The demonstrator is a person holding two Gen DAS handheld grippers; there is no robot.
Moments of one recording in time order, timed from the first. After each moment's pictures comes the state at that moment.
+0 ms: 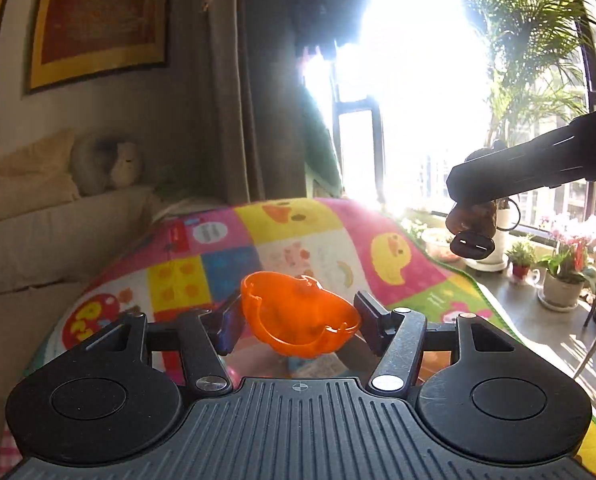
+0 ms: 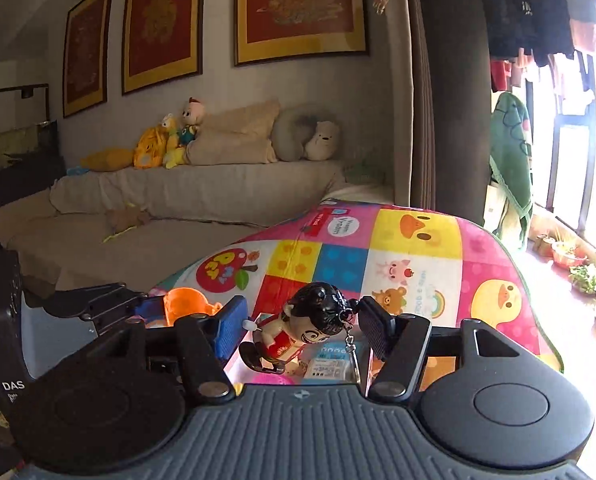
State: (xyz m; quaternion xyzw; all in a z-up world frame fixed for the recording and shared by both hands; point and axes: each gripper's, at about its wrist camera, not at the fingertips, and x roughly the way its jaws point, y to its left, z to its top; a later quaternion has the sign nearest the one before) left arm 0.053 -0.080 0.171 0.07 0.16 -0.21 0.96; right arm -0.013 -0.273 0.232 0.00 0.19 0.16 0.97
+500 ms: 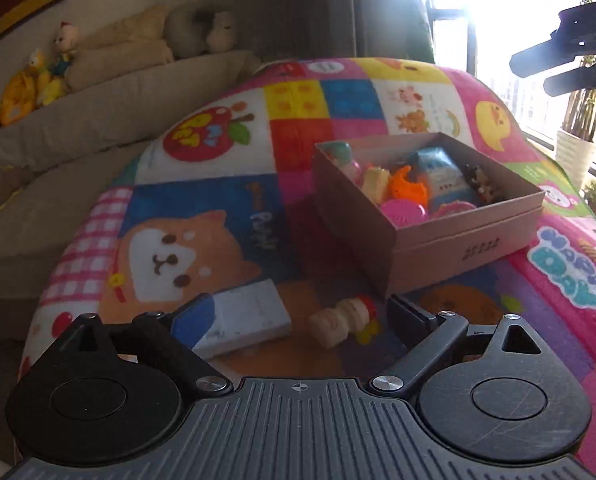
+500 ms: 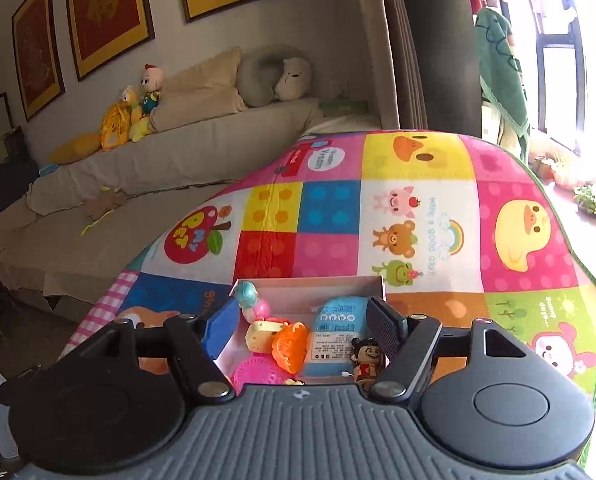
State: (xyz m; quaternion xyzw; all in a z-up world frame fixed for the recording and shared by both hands) left arm 0.001 0.025 0.047 0.06 0.31 -0.06 0.95; right arm 0.078 -0.264 0.153 0.05 0.28 0.14 0.95
